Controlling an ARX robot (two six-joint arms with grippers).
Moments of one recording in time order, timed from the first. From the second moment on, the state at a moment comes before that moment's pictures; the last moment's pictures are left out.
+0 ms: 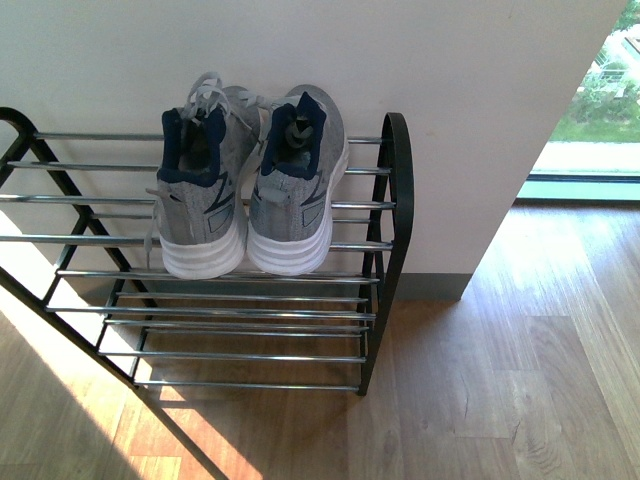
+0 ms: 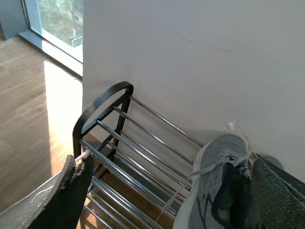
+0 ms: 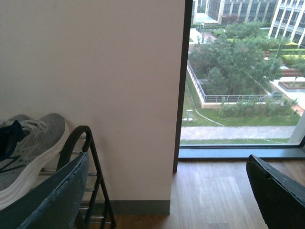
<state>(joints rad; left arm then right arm) -0.42 1.13 0.42 0.37 -0.72 -0.61 0.00 0.01 0.02 0.00 0.00 0.00</state>
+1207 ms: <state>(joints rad) -0.01 0.45 0.01 0.45 0.00 -0.01 0.00 0.00 0.02 0.00 0.00 0.00</state>
